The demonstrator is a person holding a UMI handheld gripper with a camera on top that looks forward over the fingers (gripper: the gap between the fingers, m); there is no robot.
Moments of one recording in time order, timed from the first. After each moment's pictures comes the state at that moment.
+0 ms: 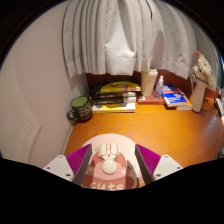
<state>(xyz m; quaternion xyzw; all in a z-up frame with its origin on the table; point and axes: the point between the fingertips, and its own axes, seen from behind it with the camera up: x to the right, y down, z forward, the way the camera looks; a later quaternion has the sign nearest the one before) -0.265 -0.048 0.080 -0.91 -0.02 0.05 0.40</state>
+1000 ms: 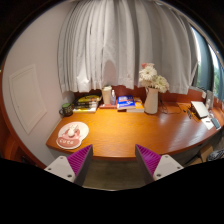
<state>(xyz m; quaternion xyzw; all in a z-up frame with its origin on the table) 0.012 -0.287 0.204 -0.88 -0.03 0.04 0.48</state>
